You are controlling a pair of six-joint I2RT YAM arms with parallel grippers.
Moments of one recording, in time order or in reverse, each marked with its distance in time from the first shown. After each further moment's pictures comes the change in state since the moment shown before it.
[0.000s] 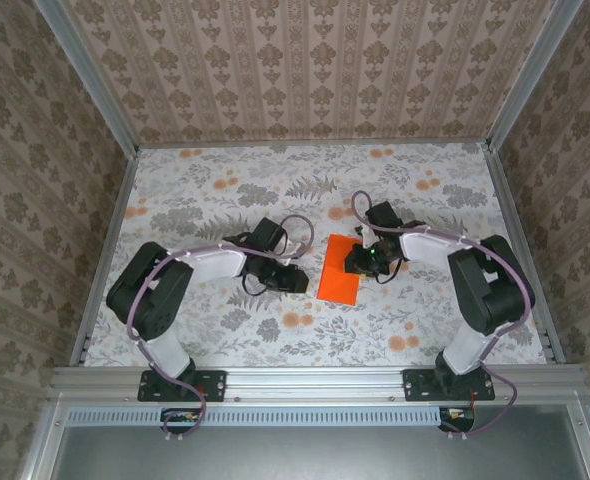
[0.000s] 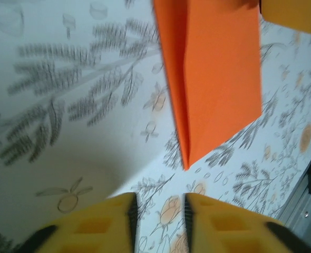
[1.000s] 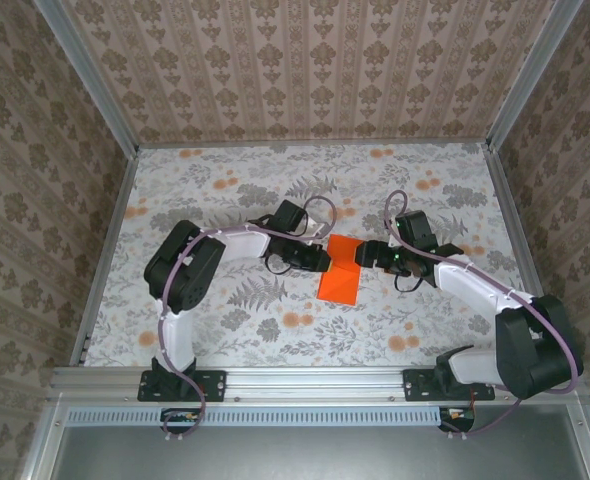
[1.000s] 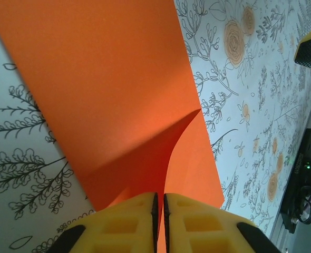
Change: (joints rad) left arm -0.019 0.272 0.263 0.115 0.119 0.010; right arm -0.068 -0.365 -0.228 0.140 0.118 0.045
